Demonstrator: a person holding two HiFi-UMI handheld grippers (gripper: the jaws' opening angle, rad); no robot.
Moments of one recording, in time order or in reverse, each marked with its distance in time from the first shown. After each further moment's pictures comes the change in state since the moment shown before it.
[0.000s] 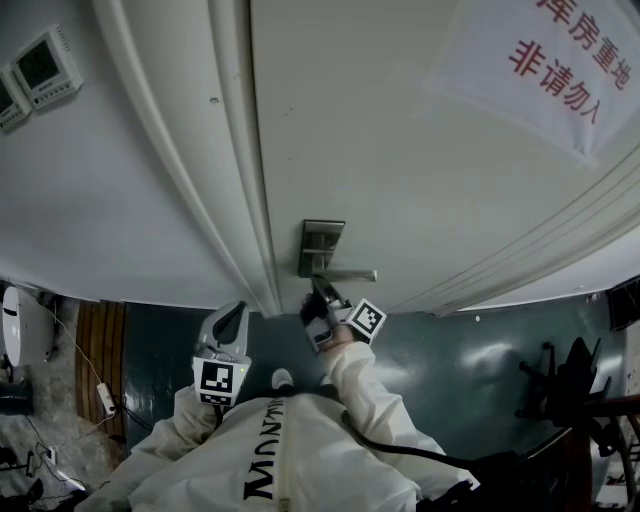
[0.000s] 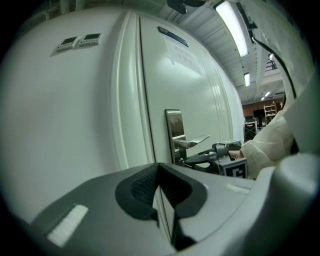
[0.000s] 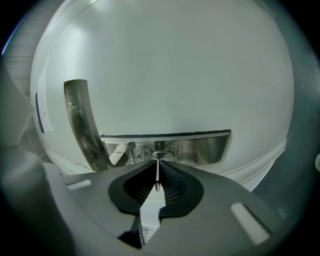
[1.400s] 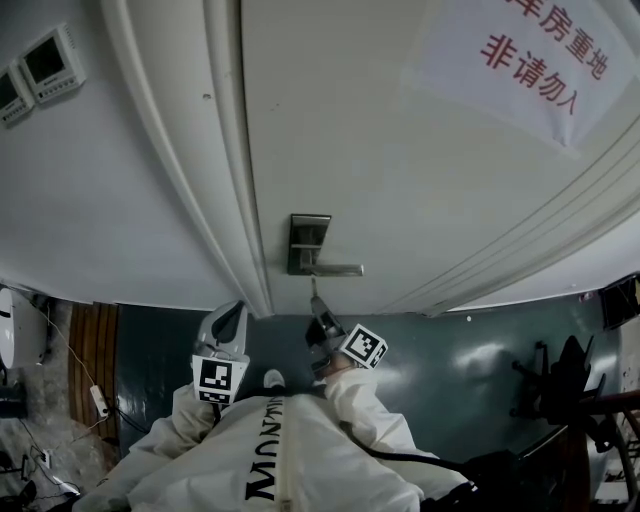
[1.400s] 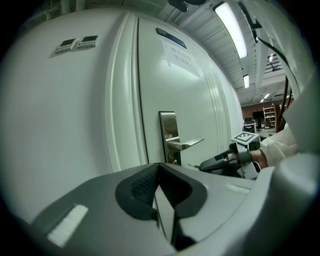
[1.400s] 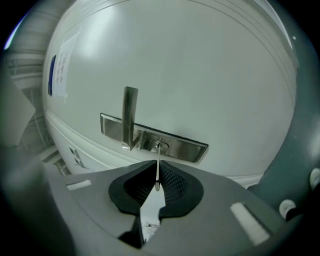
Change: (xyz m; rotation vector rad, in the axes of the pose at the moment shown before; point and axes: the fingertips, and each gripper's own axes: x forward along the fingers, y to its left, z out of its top) left arm -0.001 -0.020 0.004 -0.008 -0.014 -0.011; right arm -0.070 0.009 -0.018 -0.325 0.045 -0.127
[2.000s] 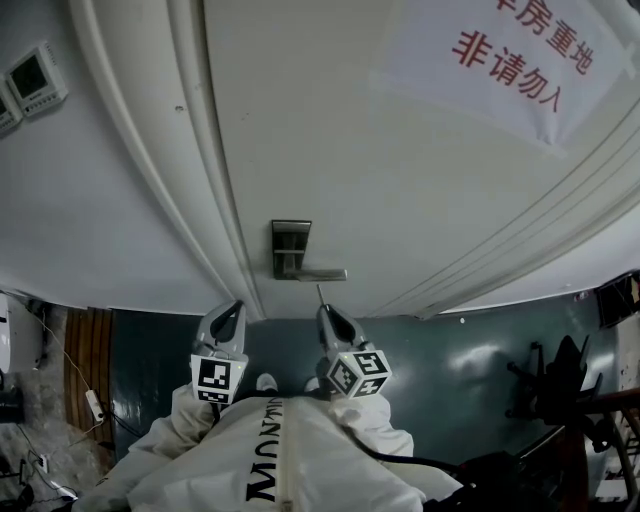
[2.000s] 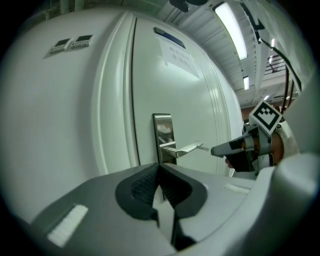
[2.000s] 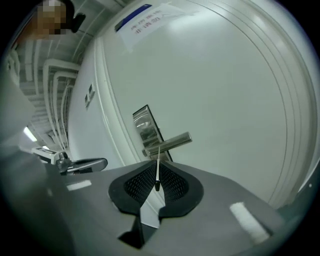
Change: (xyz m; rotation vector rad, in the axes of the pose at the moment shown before) left arm 0.021 -0.019 0.015 -0.008 -0.021 -0.008; right arm -0.045 0.064 0.031 -0.837 0.019 -0.188
